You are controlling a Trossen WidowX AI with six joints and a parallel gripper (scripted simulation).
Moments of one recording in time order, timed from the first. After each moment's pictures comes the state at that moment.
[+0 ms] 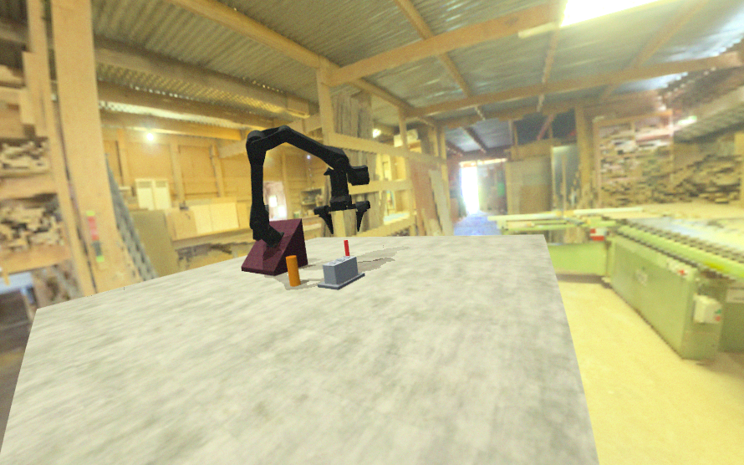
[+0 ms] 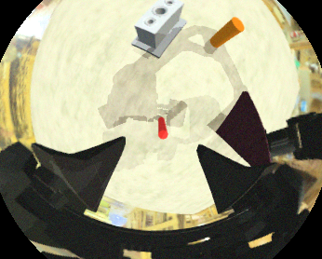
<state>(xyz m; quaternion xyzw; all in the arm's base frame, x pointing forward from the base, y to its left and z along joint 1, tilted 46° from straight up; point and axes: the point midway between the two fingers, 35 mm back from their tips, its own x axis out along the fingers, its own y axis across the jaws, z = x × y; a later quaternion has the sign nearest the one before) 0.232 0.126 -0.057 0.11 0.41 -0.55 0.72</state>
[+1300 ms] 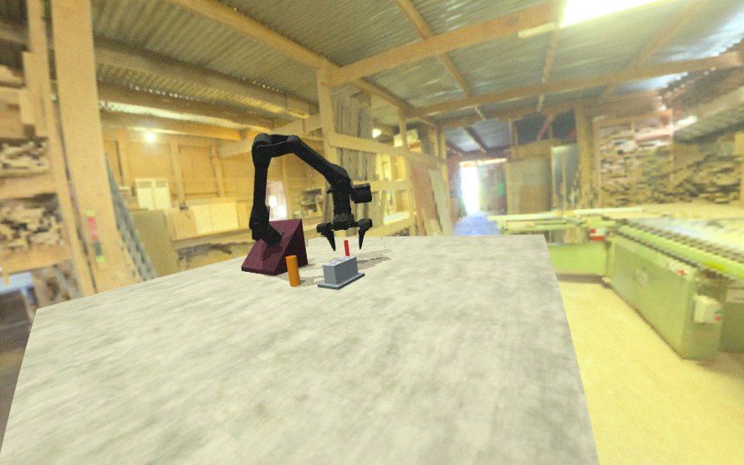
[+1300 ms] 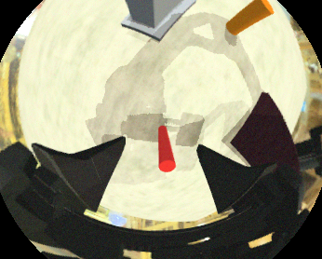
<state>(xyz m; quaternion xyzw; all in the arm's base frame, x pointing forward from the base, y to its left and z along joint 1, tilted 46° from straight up) 0.236 0.083 -0.101 0.11 0.41 -0.55 0.72</state>
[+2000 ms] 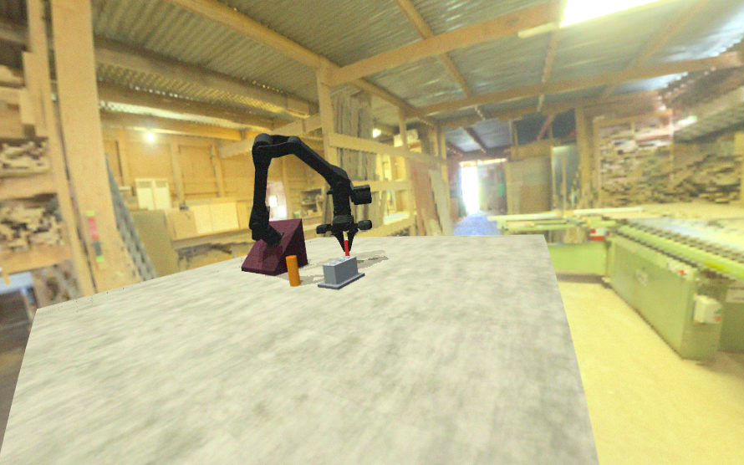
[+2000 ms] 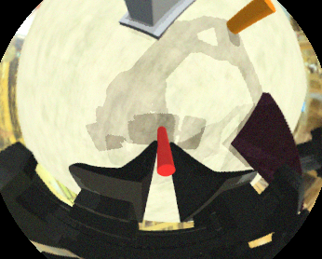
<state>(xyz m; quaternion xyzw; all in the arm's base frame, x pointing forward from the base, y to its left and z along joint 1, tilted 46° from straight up) 0.234 0.079 -0.104 0.11 0.41 -0.56 0.72</state>
